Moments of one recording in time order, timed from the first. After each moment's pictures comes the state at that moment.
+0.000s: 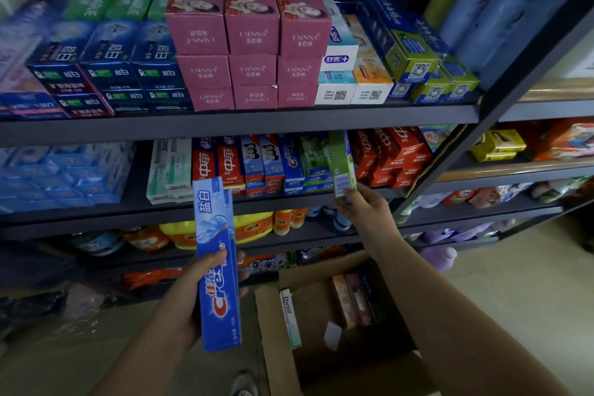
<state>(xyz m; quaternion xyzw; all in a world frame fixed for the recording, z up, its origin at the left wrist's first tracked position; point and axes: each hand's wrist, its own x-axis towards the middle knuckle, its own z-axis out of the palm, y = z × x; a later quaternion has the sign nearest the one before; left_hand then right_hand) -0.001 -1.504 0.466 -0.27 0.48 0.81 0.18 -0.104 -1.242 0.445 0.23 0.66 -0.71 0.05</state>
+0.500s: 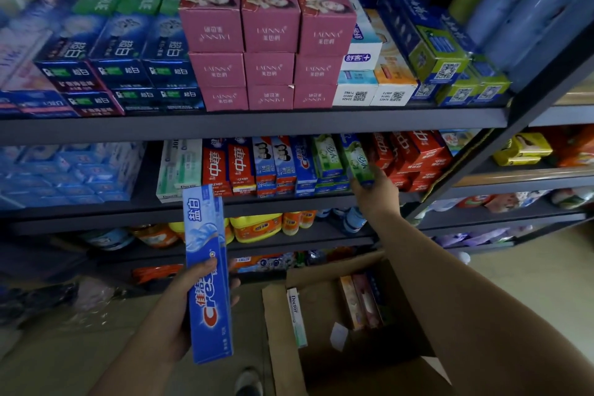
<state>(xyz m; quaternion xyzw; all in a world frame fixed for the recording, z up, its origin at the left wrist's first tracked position) 0.000 -1.527 0.455 -0.29 0.48 0.81 0.18 -0.150 -1.245 0.446 0.19 0.90 -0.40 0.02</state>
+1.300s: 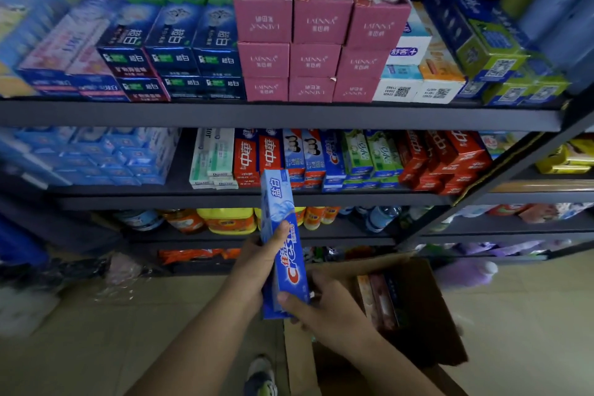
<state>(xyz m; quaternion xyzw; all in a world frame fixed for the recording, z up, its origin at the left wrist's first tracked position) -0.032 -1.478 0.448 -0.29 0.56 0.76 0.17 0.007 -1.345 0.450 0.04 0.80 -0.51 0.32</state>
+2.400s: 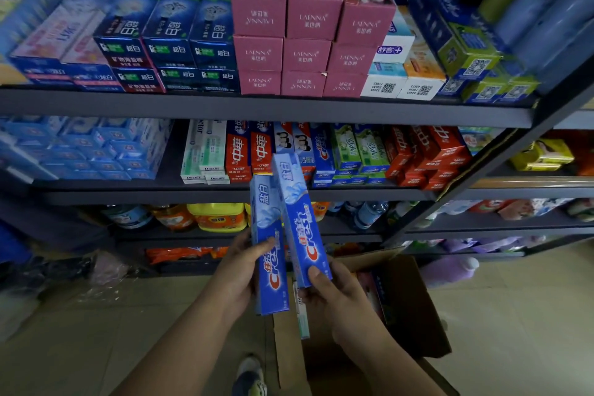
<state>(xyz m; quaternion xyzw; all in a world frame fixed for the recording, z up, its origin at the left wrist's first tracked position) -0.013 -1.489 0.439 -0.28 0.51 0.80 0.17 0.026 -1.330 0.463 0.20 0.59 -0.75 0.24</state>
